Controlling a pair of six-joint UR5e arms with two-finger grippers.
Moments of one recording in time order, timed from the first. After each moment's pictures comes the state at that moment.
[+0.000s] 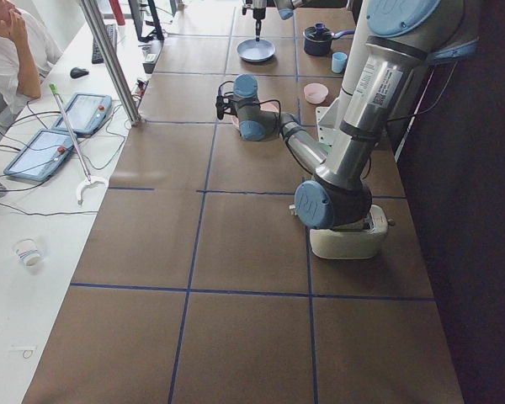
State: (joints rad) left arm -0.70 -1.99 -1.74 -2.21 -2.13 -1.42; right arm 1.15 -1.72 1.52 -0.74 2.35 0.76
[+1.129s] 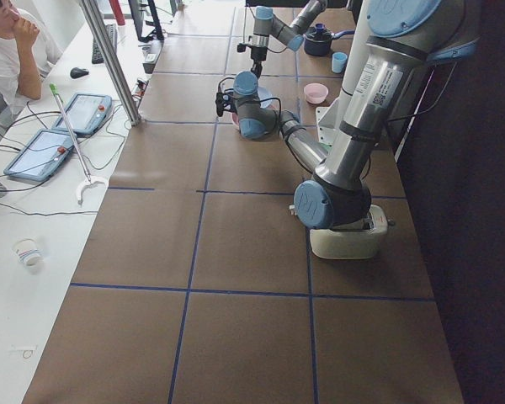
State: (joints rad) left arm -0.71 -2.00 -1.75 -2.22 -2.12 -1.42; right arm 0.57 -1.25 1.79 -0.97 1.96 1.58
